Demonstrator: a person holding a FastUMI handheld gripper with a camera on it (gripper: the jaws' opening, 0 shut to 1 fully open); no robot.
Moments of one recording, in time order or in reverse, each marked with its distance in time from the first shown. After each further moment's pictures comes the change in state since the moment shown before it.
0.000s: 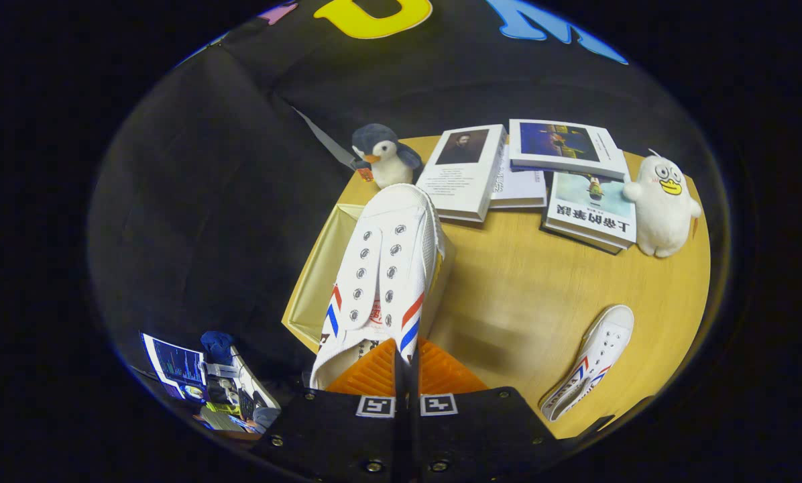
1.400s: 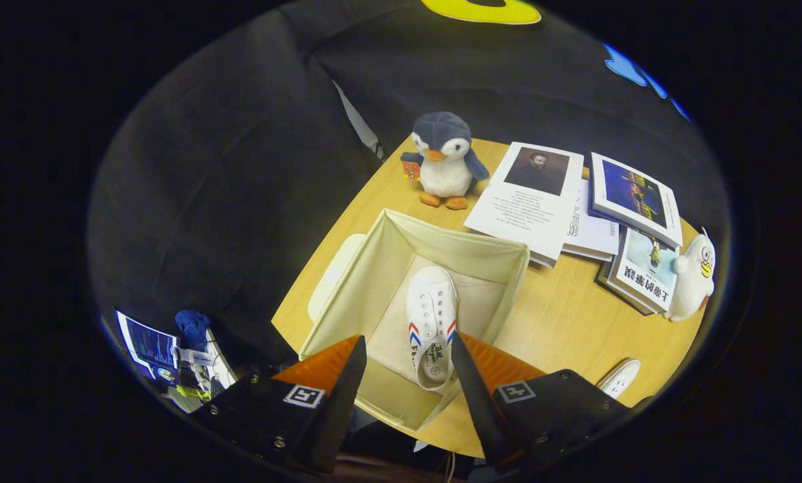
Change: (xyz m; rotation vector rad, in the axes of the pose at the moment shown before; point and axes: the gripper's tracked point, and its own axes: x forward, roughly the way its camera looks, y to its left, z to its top) arm 0.081 0.063 0.035 -0.152 0.047 -0.064
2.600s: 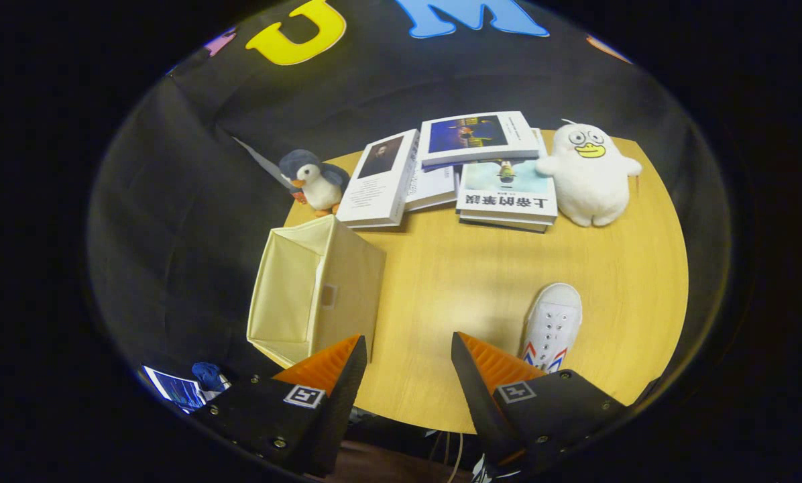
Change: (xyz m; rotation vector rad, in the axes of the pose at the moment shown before) arm -0.099 -0.180 -0.107 0.369 -0.087 -0.123
